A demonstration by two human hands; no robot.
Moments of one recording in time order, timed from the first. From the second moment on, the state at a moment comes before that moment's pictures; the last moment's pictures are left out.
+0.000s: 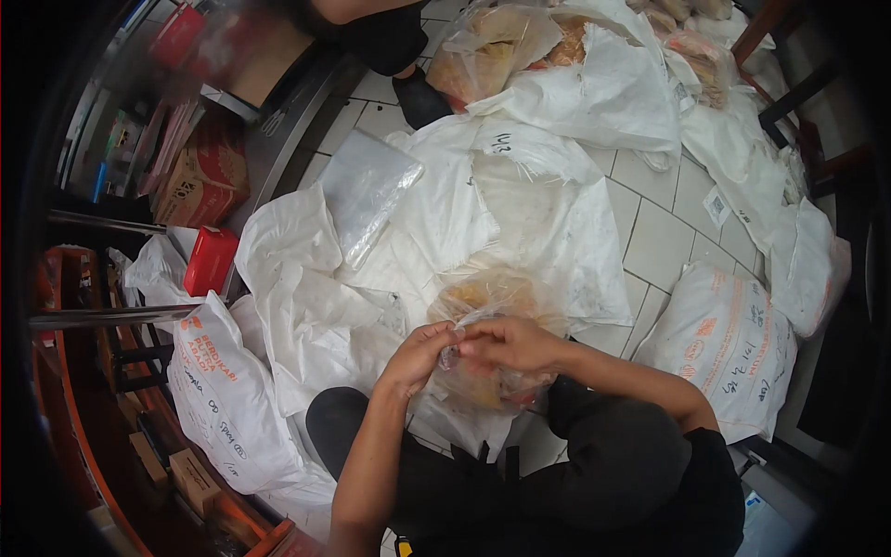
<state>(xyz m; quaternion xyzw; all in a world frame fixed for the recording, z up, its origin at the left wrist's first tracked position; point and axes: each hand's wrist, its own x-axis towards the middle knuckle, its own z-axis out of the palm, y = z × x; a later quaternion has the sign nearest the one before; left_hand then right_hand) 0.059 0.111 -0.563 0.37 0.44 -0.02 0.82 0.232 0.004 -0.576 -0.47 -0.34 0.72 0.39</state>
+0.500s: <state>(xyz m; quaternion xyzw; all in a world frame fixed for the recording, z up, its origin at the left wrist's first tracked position) 0.047 0.110 -0.512 0.74 0.33 0.09 0.58 0.244 -0.004 -0.571 -0.30 -0.08 0.80 0.52</state>
